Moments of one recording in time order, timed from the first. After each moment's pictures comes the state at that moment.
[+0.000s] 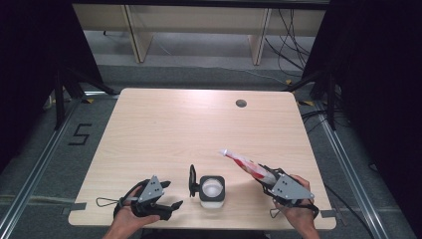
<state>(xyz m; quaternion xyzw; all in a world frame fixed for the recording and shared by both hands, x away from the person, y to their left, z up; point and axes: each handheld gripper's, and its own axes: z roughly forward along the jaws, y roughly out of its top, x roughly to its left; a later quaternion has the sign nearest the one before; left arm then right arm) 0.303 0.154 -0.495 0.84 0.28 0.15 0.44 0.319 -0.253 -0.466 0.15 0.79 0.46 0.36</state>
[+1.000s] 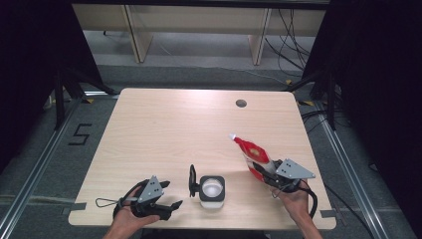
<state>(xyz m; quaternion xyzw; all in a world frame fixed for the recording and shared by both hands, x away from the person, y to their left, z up) 0.301 0.154 -0.495 0.83 0.29 0.15 0.45 0.360 -0.267 -0.486 0.24 0.77 0.52 0.29</state>
